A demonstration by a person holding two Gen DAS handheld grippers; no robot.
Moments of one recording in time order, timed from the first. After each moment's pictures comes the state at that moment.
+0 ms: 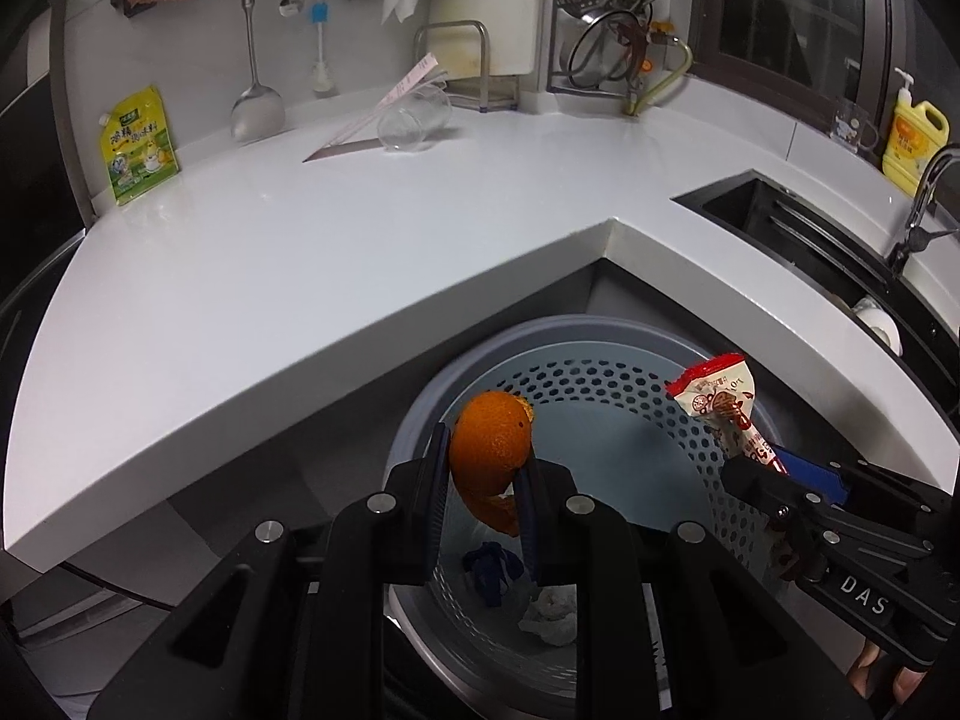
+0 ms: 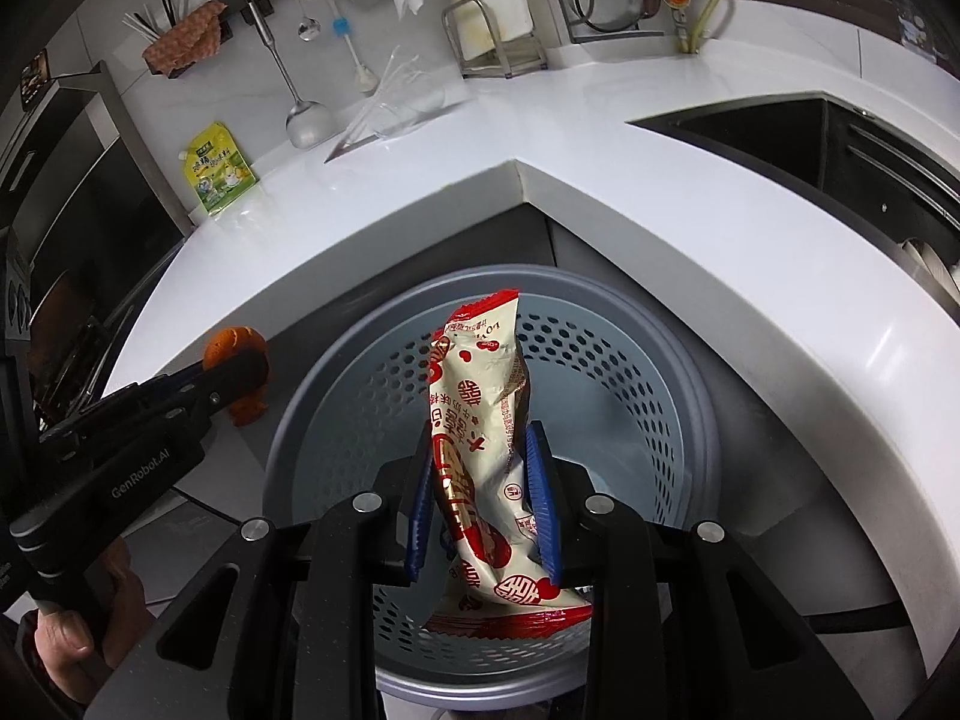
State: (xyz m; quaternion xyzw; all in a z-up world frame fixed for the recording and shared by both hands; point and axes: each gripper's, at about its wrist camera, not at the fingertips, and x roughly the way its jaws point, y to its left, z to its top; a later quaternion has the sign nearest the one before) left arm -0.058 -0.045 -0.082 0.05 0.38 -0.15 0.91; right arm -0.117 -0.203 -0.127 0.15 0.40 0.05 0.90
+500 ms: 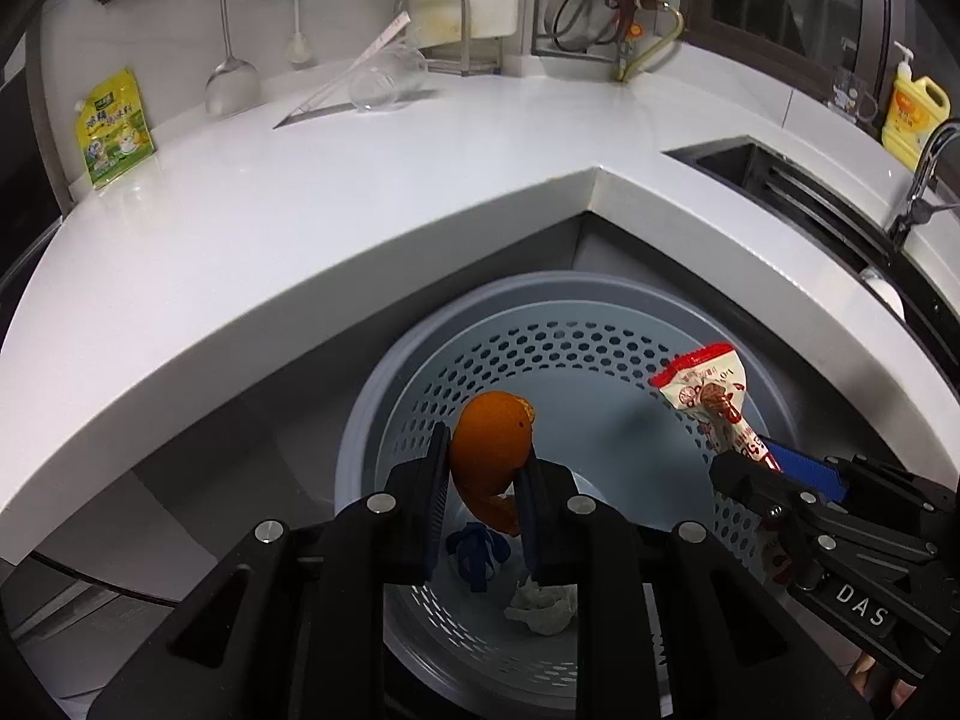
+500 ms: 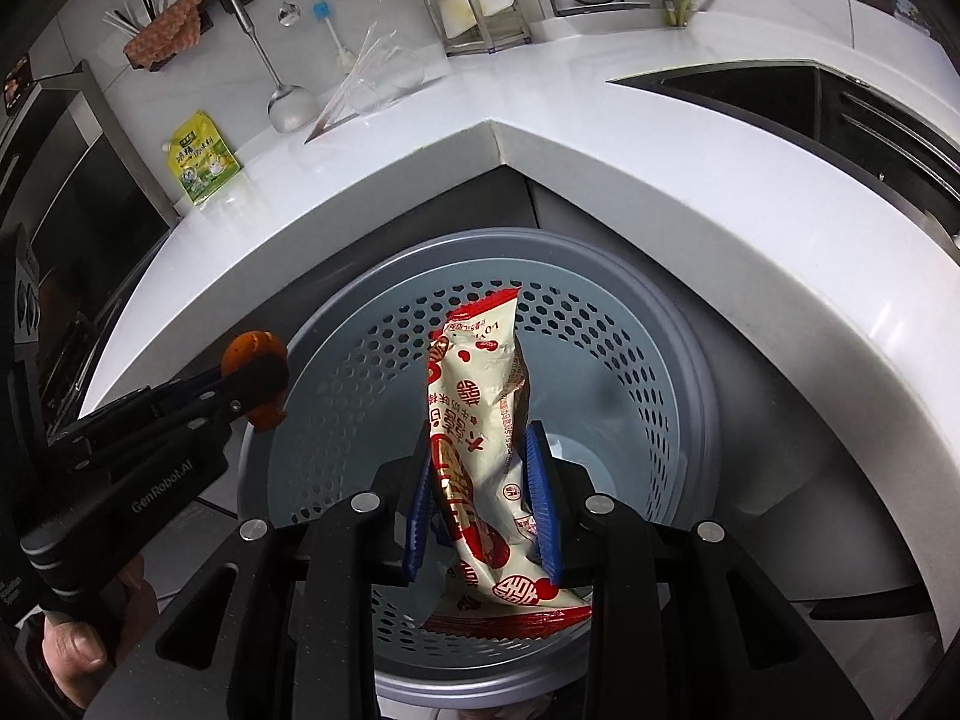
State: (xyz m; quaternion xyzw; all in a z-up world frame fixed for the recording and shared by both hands) left arm -0.053 -0.060 -0.106 0.06 0.41 -0.16 0.89; right arm -0.112 -0.205 -0.145 0.15 0.42 0.04 0.89
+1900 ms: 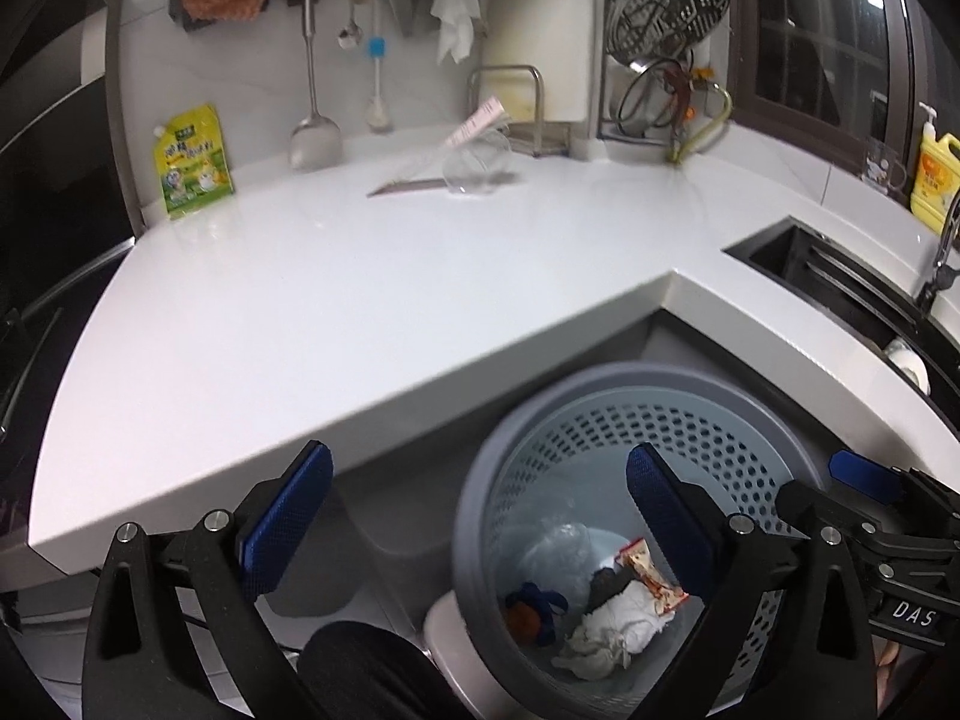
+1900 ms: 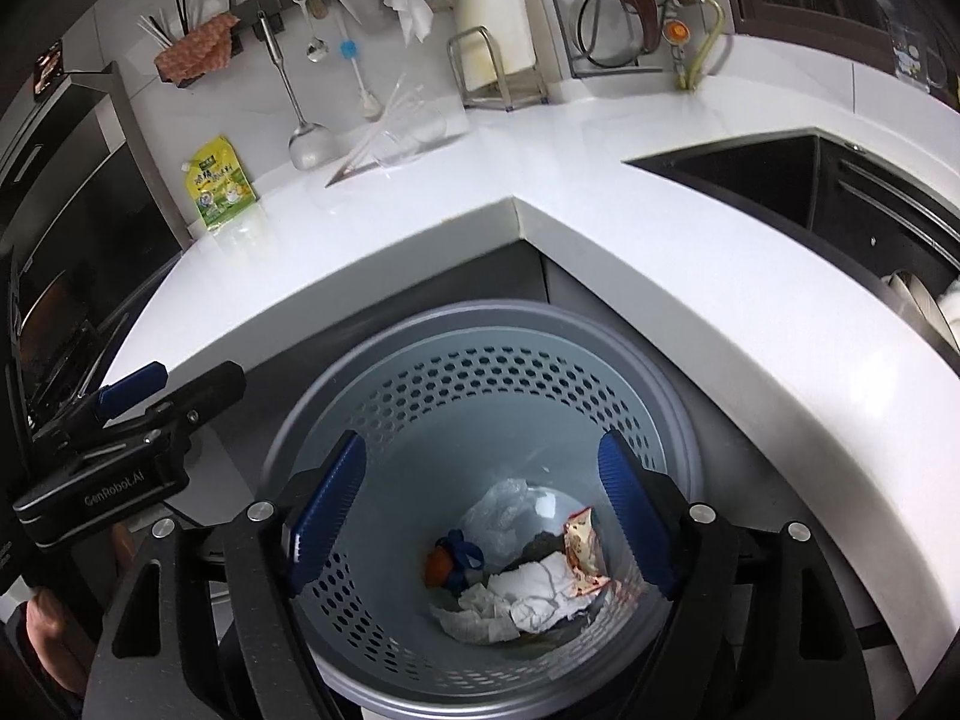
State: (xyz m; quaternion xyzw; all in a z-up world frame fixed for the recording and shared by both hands) left arm -0.057 -0.013 -0.070 0.04 0.33 -0.11 0.94; right arm -0.116 -0.200 -0.114 0.12 0.36 0.04 0.92
